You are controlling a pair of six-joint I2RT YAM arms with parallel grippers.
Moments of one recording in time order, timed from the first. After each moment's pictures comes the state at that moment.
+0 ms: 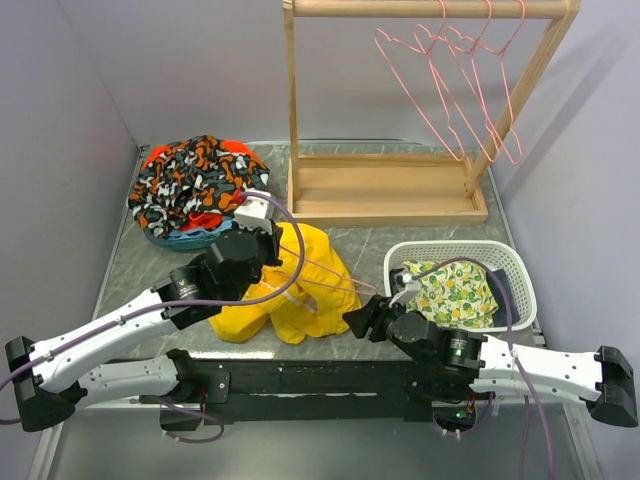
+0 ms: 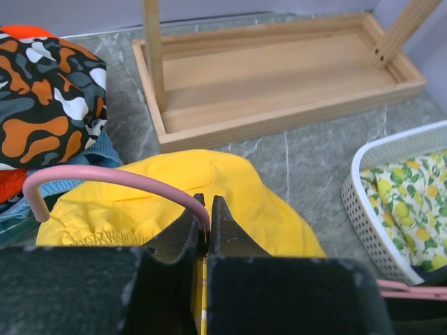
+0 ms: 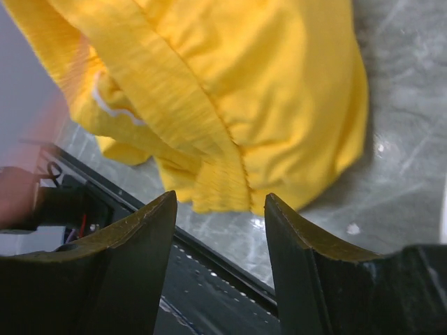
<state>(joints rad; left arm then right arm) -1.02 0.98 0.97 -0.25 -0.63 -0.31 1.24 0.56 0.25 -0.10 0.52 0.97</state>
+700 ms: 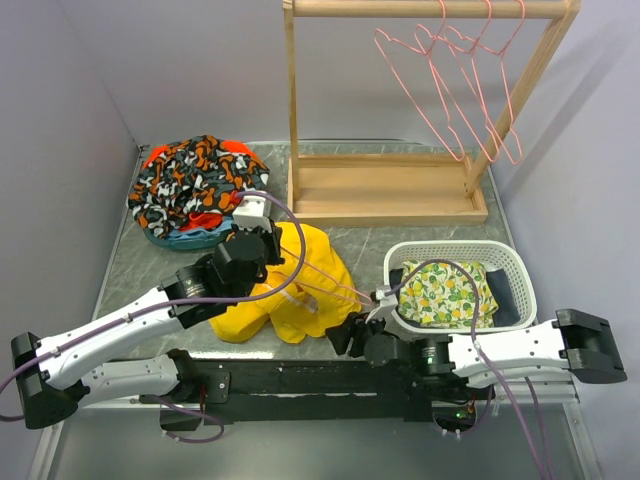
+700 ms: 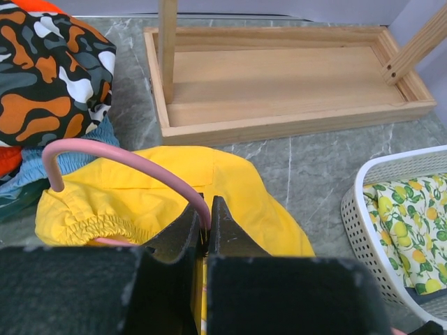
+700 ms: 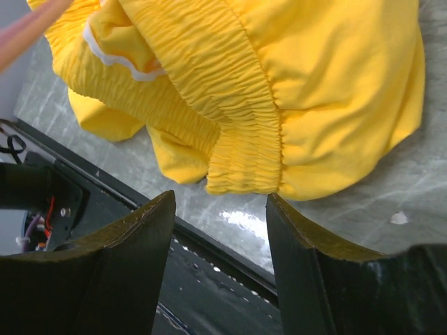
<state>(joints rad) -1.02 1.00 0.95 -0.24 -0.71 -0.42 1.49 0.90 0.27 0.08 0.73 1.03</state>
